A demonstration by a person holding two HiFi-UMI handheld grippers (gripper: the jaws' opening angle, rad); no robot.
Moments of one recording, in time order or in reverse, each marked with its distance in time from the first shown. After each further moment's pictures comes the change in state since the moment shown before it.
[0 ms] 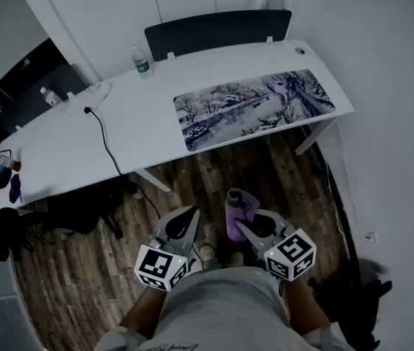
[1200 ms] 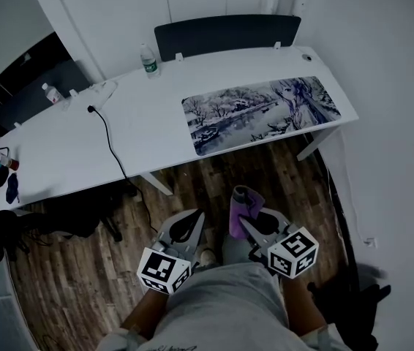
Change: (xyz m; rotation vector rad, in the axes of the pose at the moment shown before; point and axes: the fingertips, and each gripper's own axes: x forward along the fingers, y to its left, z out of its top) left arm -0.009 0.033 -0.004 -0.022 -0.040 -0.036; right arm 0.042 -0.004 0.005 0.050 -0.008 -0.046
